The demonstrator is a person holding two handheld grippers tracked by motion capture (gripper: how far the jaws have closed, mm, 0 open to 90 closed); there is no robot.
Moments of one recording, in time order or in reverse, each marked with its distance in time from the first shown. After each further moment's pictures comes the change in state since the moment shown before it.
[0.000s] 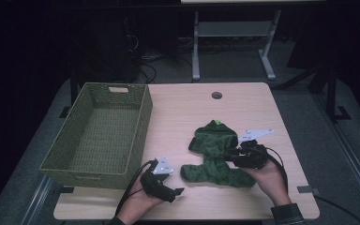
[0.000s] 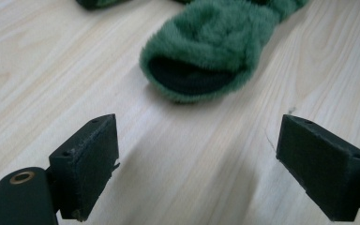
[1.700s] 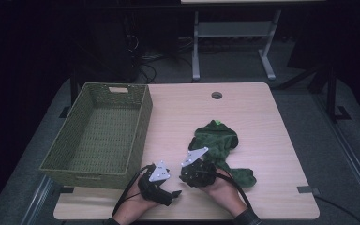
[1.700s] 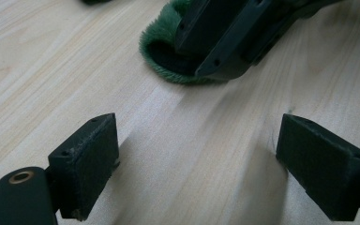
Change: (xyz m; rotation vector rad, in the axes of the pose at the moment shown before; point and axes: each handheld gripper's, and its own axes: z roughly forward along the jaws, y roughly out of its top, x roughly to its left) left arm 0.002 -0.018 0.005 -0.059 0.015 0.059; right arm 0.106 0.020 0.099 0.146 0.098 -0.266
